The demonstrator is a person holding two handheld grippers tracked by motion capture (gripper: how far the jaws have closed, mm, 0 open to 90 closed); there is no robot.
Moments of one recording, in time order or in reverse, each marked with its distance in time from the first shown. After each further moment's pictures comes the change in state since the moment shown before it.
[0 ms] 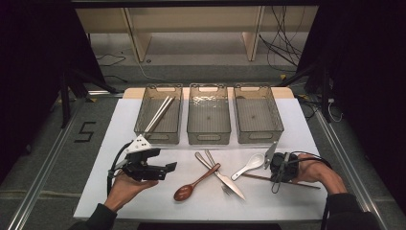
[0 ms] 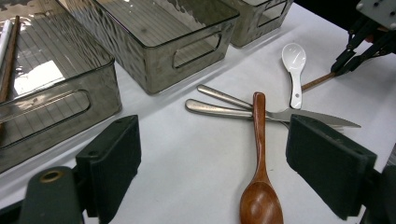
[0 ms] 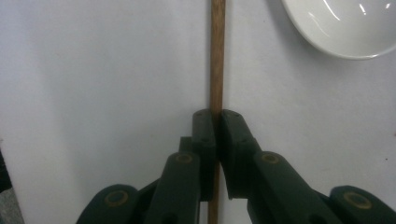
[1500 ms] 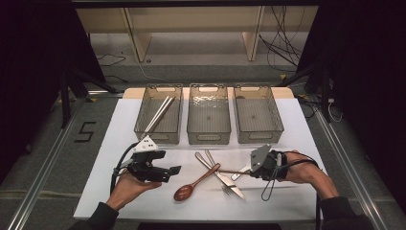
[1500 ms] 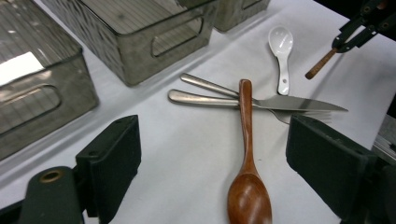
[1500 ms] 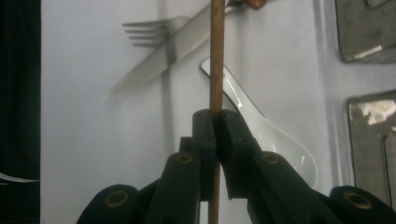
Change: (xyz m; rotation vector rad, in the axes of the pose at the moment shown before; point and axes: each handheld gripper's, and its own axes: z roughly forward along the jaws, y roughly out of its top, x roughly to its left) left arm -0.008 0.002 0.013 0.080 -0.069 0.037; right arm 0.038 0.051 -0.039 -0.249 -0.143 -0.205
